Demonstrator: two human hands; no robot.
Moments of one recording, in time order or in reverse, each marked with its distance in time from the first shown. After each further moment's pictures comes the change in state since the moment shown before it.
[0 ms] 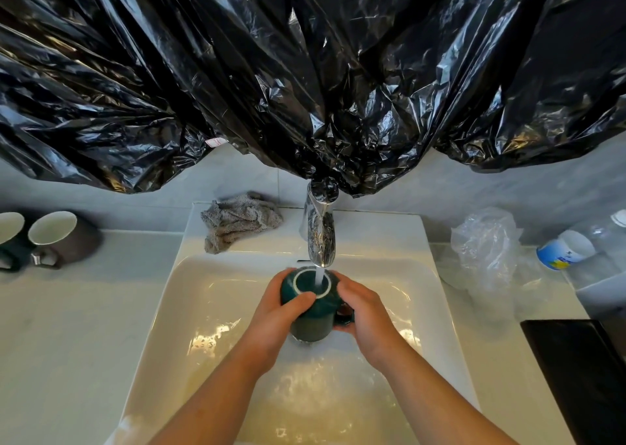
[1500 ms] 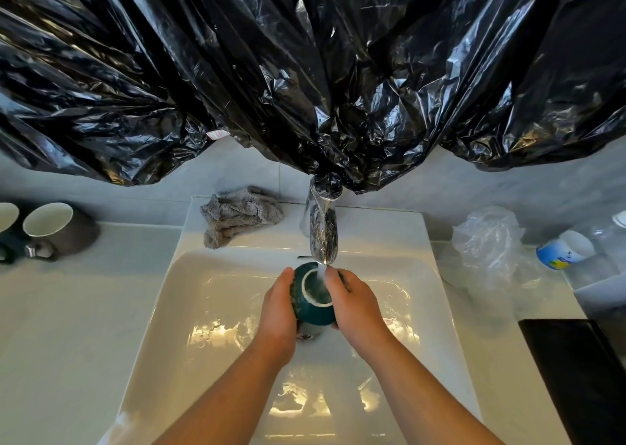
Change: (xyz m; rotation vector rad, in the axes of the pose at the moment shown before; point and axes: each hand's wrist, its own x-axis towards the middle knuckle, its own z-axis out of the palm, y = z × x) left_hand 0.021 -0.018 0.020 -0.222 0.219 -0.141; right_hand -0.005 -0.016 0.020 -0.263 0.132 -0.077
